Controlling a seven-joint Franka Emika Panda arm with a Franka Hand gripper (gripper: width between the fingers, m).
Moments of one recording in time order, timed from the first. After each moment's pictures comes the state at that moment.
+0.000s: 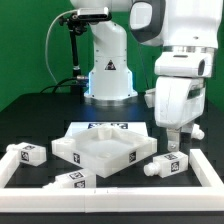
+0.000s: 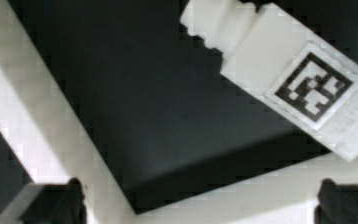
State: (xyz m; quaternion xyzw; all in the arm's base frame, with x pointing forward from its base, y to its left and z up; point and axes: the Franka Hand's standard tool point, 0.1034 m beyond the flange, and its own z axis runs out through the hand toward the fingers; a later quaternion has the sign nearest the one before) arm 0.594 0.101 0.069 0.85 0.52 0.05 0.08
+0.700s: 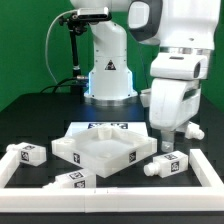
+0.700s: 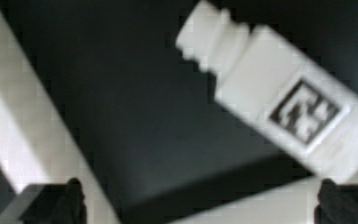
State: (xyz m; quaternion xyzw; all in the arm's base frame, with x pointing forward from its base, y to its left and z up) arm 0.582 0.083 0.066 0.85 0.52 0.01 0.07
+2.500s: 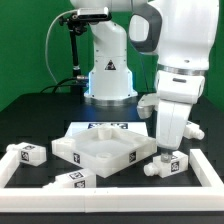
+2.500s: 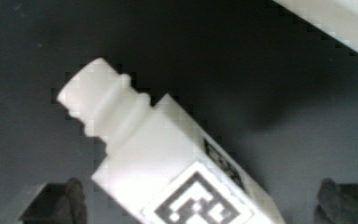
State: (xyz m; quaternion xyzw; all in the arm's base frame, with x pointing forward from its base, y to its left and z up) arm 0.549 0.090 0.028 0.79 0.61 -0.03 0.05
